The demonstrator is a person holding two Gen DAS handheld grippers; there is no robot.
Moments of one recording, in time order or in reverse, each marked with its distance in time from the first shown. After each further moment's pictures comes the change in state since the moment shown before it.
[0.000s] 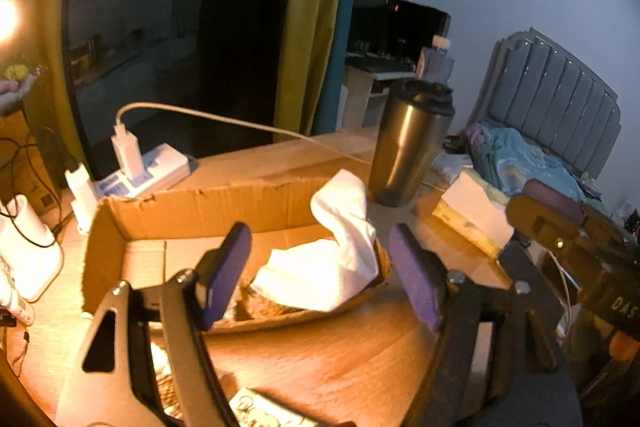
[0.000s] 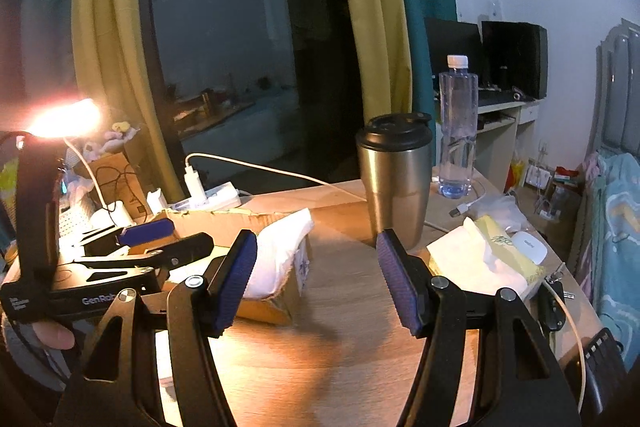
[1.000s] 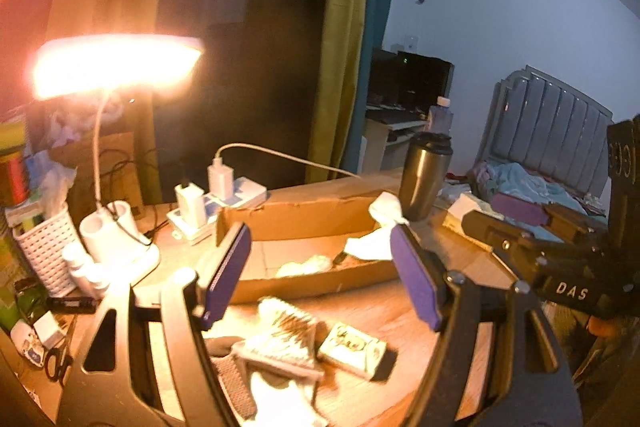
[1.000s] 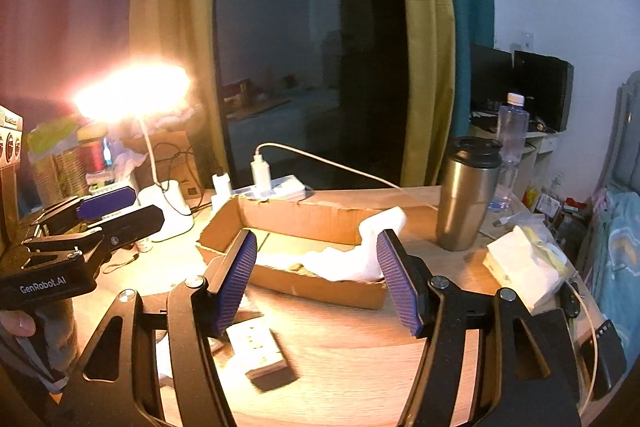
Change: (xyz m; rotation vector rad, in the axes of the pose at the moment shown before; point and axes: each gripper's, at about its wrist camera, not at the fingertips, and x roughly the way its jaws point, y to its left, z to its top) left arm -0.152 0.069 -0.039 0.014 -0.211 0.038; right arm -0.033 0.118 -0.010 -0.126 -0.005 0.039
